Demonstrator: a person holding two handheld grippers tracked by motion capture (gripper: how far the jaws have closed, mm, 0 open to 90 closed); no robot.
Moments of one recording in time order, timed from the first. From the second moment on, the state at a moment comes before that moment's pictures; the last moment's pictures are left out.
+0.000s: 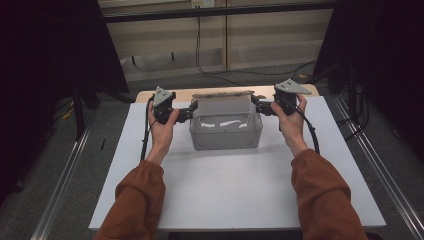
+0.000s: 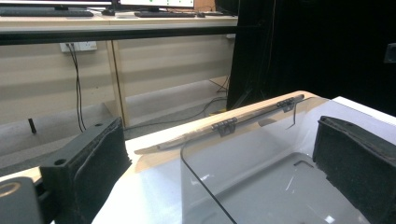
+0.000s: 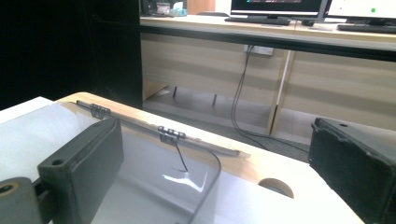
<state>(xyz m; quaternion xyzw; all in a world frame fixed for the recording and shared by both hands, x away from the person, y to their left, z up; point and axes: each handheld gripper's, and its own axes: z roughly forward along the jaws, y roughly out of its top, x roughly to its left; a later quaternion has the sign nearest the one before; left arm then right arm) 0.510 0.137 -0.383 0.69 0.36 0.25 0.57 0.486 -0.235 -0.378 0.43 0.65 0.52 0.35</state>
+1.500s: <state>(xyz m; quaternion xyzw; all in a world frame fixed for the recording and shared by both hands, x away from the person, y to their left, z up) 0.402 0.175 -0.401 0.66 0.35 0.28 0.60 0.365 -0.253 -0.398 0.43 0.62 0.52 0.40</state>
